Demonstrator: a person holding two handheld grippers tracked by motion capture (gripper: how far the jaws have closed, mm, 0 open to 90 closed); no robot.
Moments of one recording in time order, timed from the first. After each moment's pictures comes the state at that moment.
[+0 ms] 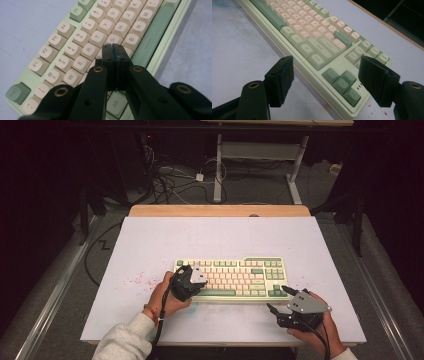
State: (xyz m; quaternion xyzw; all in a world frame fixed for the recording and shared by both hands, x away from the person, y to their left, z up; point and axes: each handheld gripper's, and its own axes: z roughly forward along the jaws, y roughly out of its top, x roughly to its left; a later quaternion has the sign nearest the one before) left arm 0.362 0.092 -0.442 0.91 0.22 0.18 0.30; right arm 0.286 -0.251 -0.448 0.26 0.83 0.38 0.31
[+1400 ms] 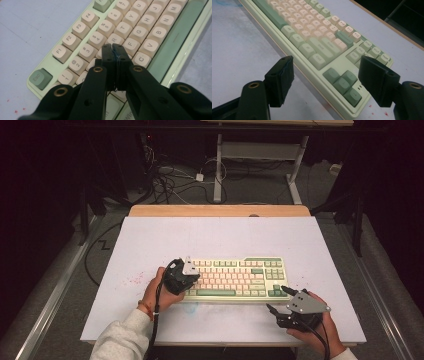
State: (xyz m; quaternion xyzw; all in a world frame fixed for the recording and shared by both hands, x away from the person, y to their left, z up) left arm 0.378 0.112 -0.443 0.90 0.26 0.18 0.30; right arm 0.286 -0.250 -0.449 0.26 0.83 0.38 0.31
